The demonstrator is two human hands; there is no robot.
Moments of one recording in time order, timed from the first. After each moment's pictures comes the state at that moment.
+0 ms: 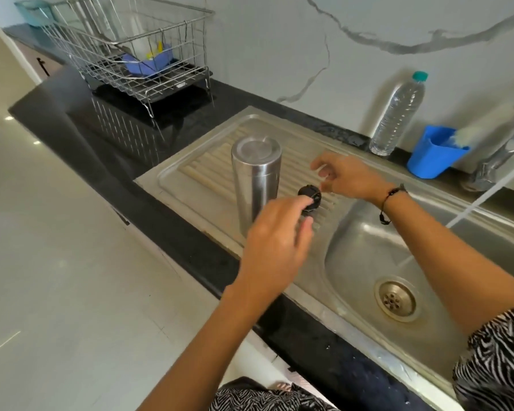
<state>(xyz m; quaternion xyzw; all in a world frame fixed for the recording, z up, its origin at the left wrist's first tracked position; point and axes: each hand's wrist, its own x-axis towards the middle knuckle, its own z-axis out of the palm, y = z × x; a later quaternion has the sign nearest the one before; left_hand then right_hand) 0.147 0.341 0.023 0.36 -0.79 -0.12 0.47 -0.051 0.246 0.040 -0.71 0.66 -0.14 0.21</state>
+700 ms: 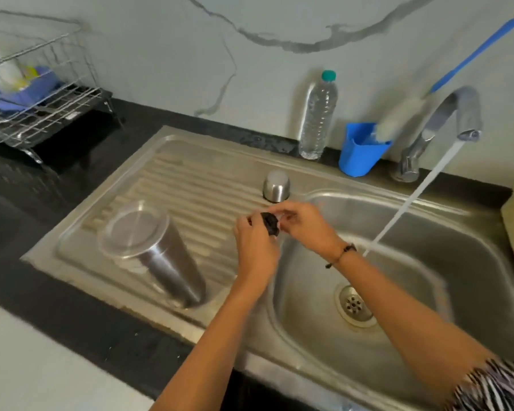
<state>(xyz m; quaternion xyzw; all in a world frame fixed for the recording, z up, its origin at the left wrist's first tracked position) 0.018 0.243 -0.042 0.56 -0.76 -0.27 0.20 -0.106 0.255 -0.043 -0.56 0.67 -0.37 0.30</state>
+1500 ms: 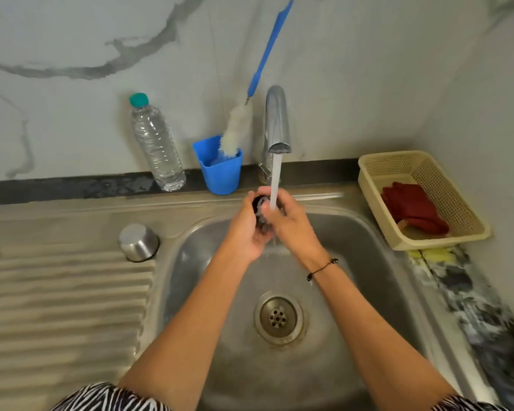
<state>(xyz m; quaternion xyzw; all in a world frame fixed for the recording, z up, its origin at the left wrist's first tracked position) -0.216 0.256 -0.036 0.37 -0.33 -0.86 0.11 -0.256 0.336 -0.035 -0.29 0.66 -0.64 0.25</state>
